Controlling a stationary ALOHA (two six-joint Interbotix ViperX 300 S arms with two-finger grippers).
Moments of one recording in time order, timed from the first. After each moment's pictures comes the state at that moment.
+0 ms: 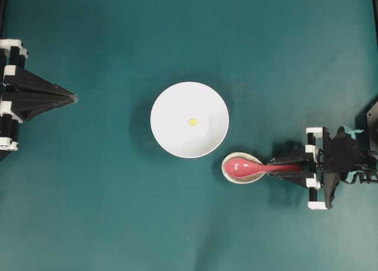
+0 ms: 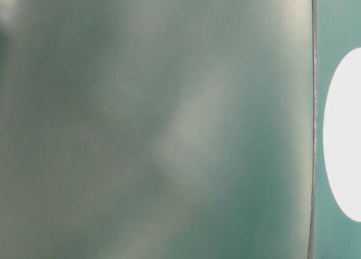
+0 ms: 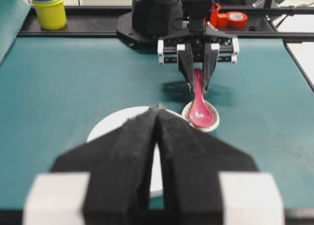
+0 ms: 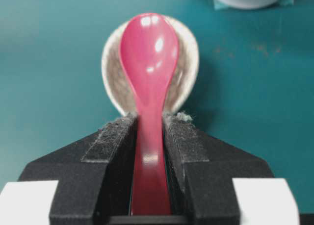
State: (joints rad) left arm 0.00 -0.97 1.18 0.01 -0.21 0.00; right arm 0.63 0.20 1.29 0.70 -1.21 0.07
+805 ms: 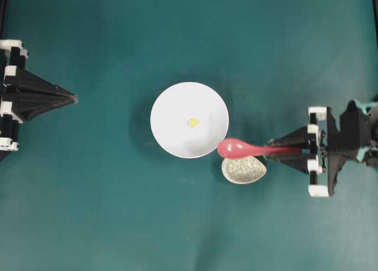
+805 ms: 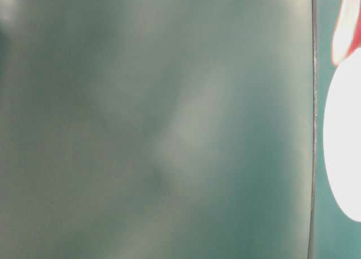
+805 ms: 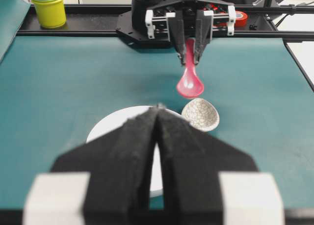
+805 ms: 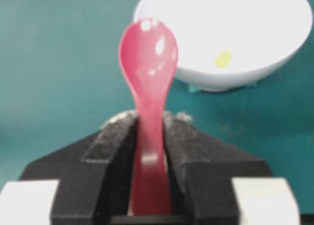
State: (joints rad) left arm 0.00 -0.96 1.18 0.01 -0.21 0.00; right arm 0.43 -0.24 1.25 0.71 -0.84 -0.21
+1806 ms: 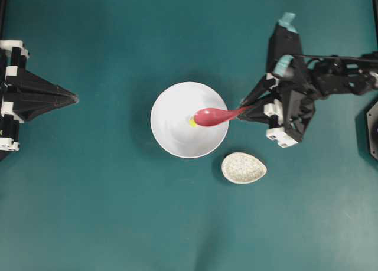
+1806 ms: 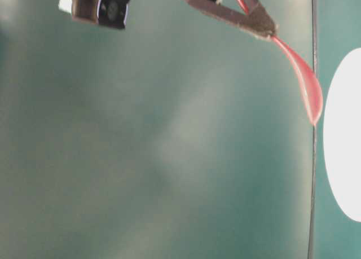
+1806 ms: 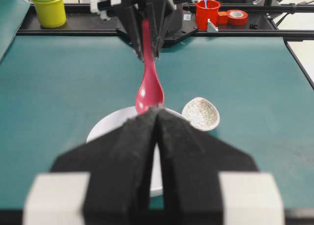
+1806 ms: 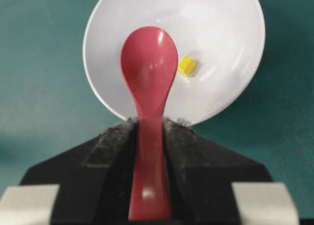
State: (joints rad) left arm 0.00 -0.96 1.18 0.01 -0.21 0.01; right arm -0.15 -0.30 0.77 0.68 0.33 -0.41
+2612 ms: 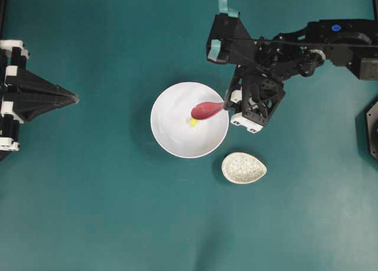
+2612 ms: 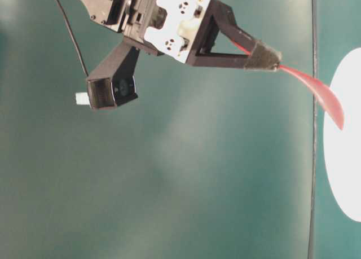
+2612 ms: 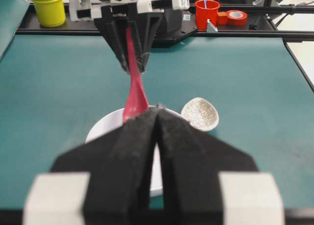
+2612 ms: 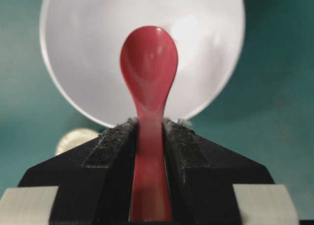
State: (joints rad) left arm 0.00 -0.96 1.18 0.01 -0.21 0.00; right arm -0.18 -0.10 0.42 0.29 0.79 0.00
